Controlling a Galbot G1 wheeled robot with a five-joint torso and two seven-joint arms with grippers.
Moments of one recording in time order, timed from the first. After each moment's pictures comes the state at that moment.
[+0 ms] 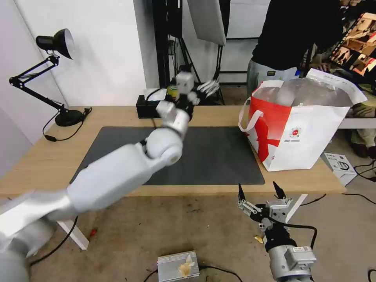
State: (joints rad) left arm 0.28 -0.99 0.46 -1.75 -0.76 -0.28 -0.51; right arm -1.66 0.85 0.14 2.37 0.23 0.00 0.71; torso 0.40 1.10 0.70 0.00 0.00
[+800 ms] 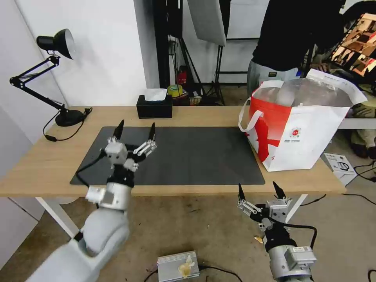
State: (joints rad) left arm 1.27 -1.00 -0.20 -2.19 -0.35 -0.27 -0.41; right arm -1.66 0.85 0.14 2.37 0.23 0.00 0.71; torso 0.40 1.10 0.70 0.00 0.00
